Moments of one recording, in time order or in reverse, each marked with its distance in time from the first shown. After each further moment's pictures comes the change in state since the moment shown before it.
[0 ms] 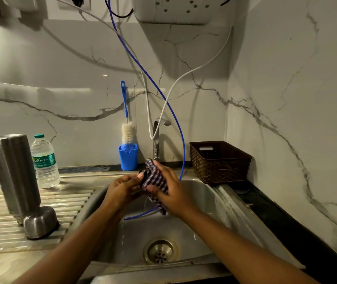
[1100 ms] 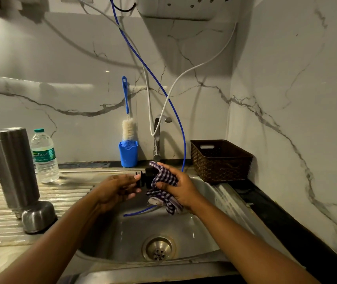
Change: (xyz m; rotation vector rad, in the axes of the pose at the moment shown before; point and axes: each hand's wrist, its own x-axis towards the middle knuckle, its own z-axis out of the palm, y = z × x) left_hand 0.003 0.018 -0.018 0.130 -0.054 -0.225; right_hand 0.004 0.007 -0.023 0.400 -0.050 0.230
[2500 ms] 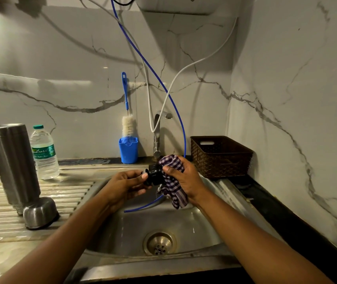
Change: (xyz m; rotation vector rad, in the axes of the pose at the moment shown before) left_hand 0.000 -0.010 0.010 -0.027 -0.146 0.117; right_hand 0.003 -0.009 -0.002 0.232 0.155 0.039
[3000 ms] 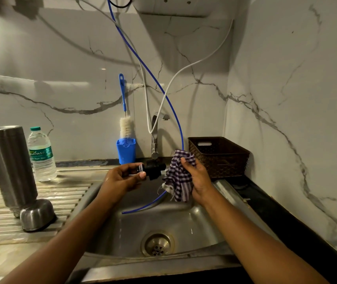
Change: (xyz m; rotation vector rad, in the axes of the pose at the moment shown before) left_hand -0.003 -0.003 0.004 0.270 0.166 0.335; right_hand 0.008 0.004 -0.023 0.353 0.178 0.053
